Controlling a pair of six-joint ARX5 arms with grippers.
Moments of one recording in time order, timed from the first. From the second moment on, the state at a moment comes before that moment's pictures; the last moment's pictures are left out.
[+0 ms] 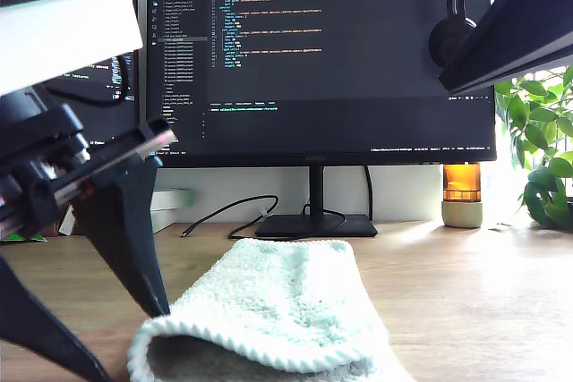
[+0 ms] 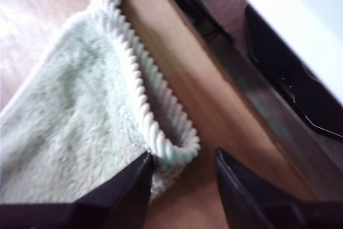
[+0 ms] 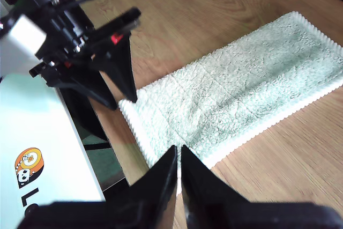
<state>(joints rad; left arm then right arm) -0.85 1.27 0.50 -0.26 0.25 1.37 0.70 0.71 0.55 -0.47 -0.33 -0.13</state>
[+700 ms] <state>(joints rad) -0.85 1.38 0.52 -0.16 0.27 1.44 0.70 0.71 0.55 -0.47 -0.33 -0.08</state>
